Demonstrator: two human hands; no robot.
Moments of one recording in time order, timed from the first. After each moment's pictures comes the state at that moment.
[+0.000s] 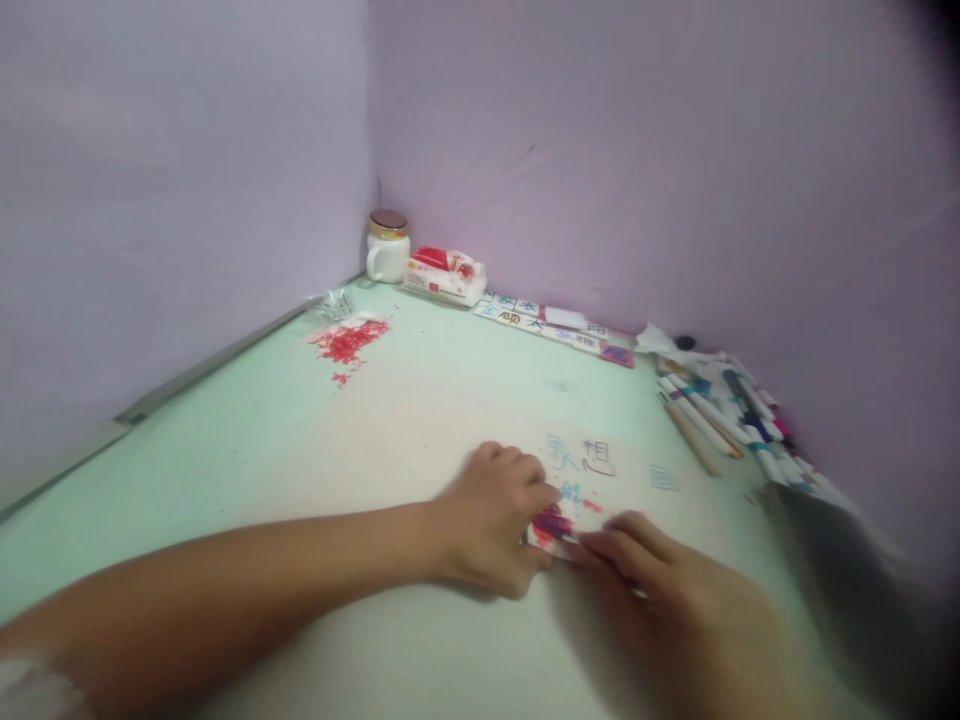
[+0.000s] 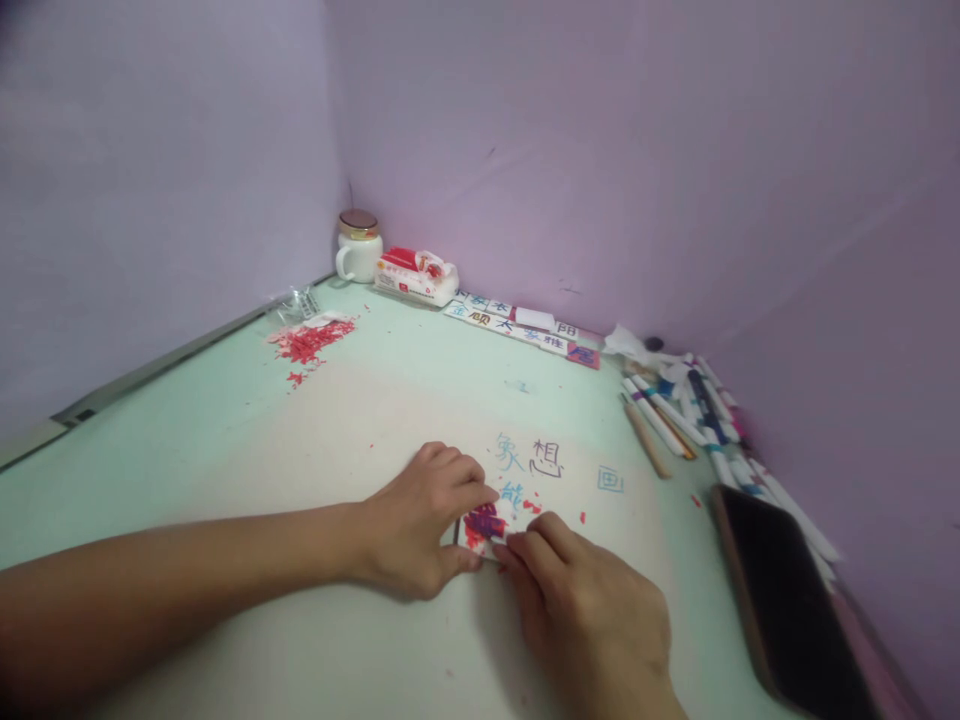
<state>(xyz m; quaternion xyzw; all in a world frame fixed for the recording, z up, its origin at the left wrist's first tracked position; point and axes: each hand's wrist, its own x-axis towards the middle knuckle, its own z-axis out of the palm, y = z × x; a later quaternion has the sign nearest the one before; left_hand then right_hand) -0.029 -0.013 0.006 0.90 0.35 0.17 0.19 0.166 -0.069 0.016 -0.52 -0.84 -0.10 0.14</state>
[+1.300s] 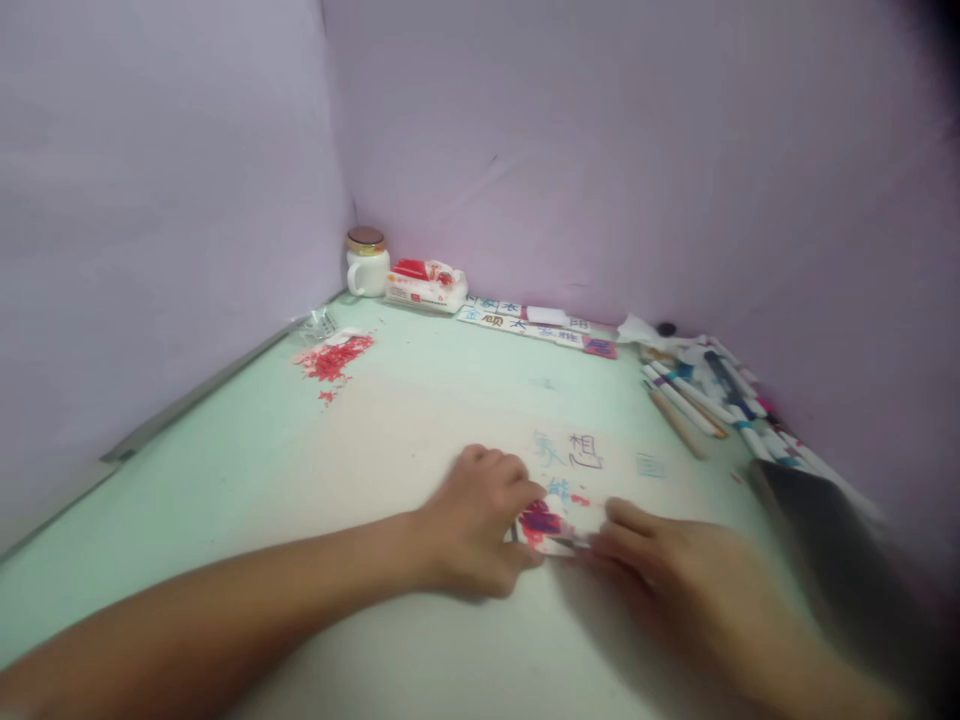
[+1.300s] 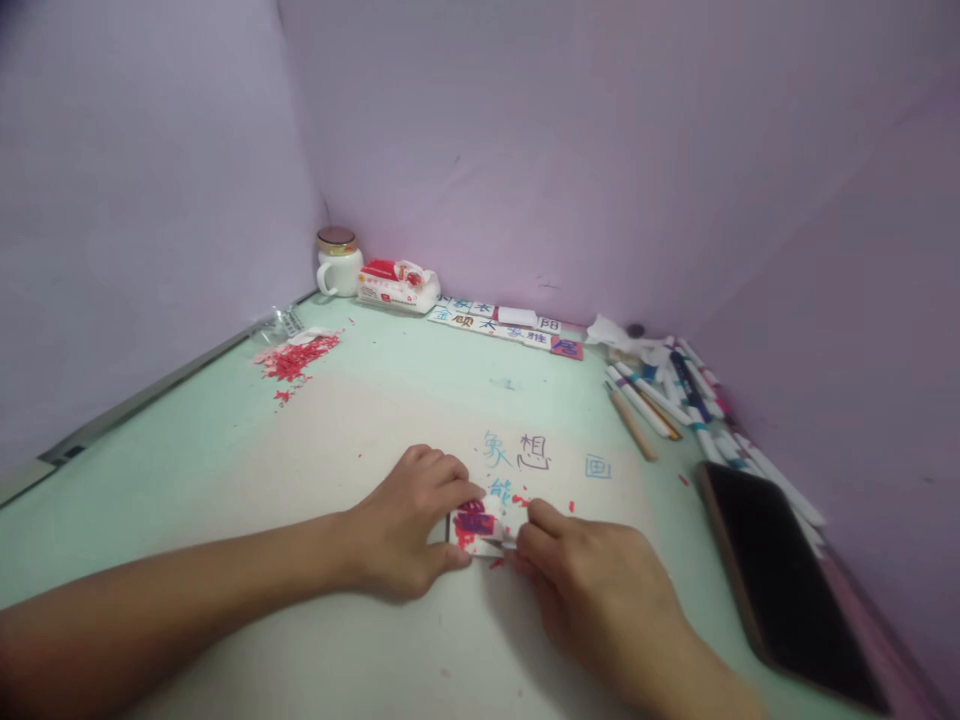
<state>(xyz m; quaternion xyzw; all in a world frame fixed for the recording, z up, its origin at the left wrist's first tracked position) -0.030 -0.013 0.006 0.89 0.36 0.18 0.20 0.195 -0.051 0.022 -0.43 -0.90 -0.02 0.09</state>
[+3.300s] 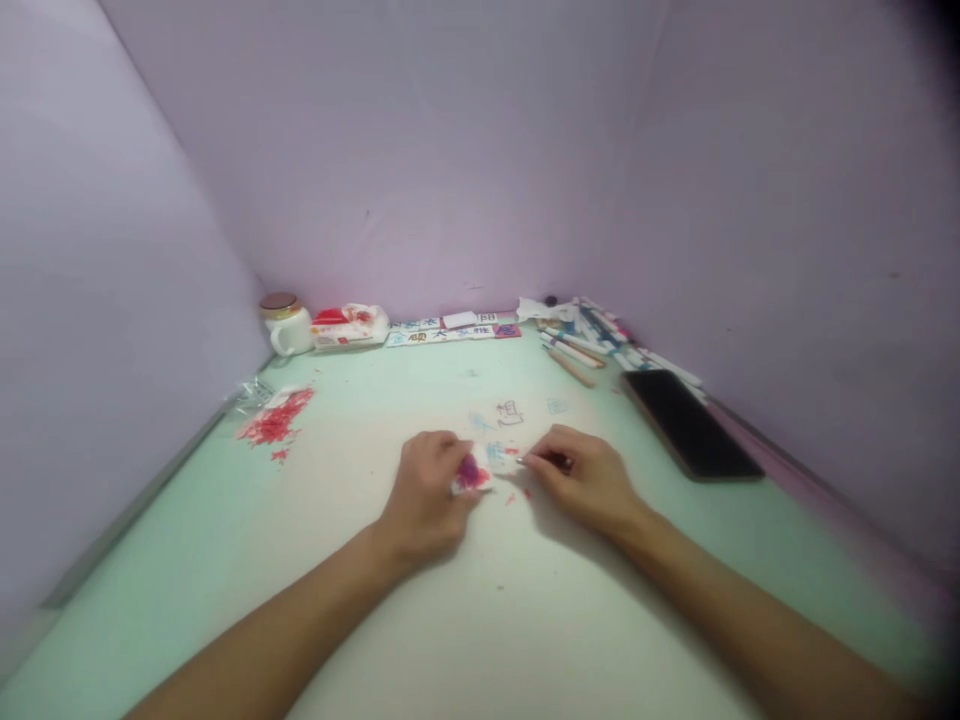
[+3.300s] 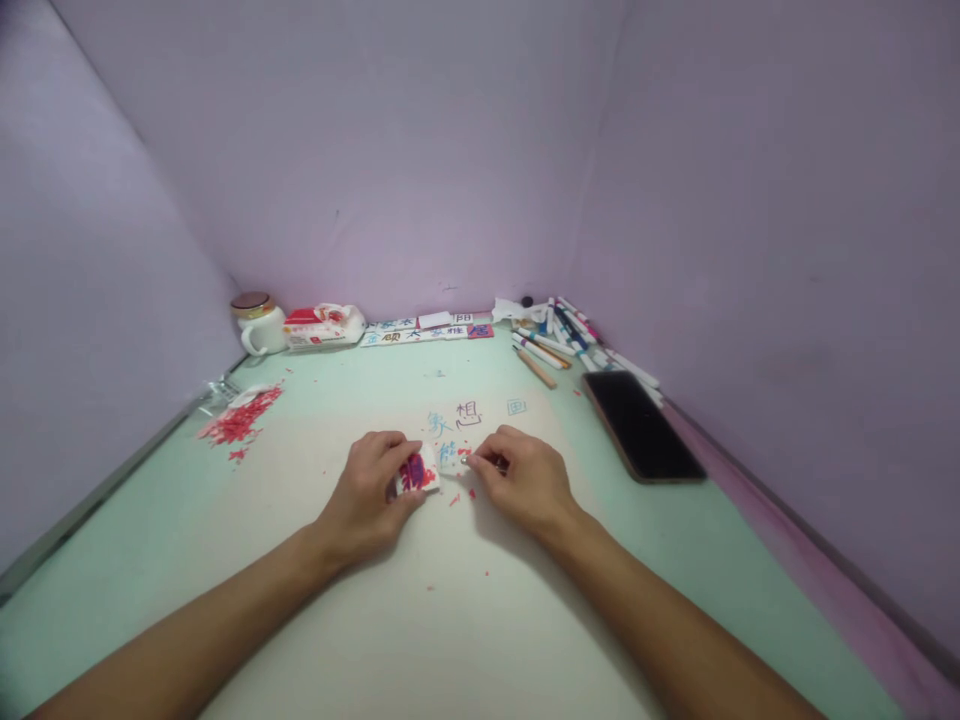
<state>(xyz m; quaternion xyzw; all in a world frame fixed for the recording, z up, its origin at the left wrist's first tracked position) -0.036 -0.014 -0.003 0.89 0.32 0.33 0.03 0.181 -0.059 -0.002 -0.64 -0.66 0.14 0.37</state>
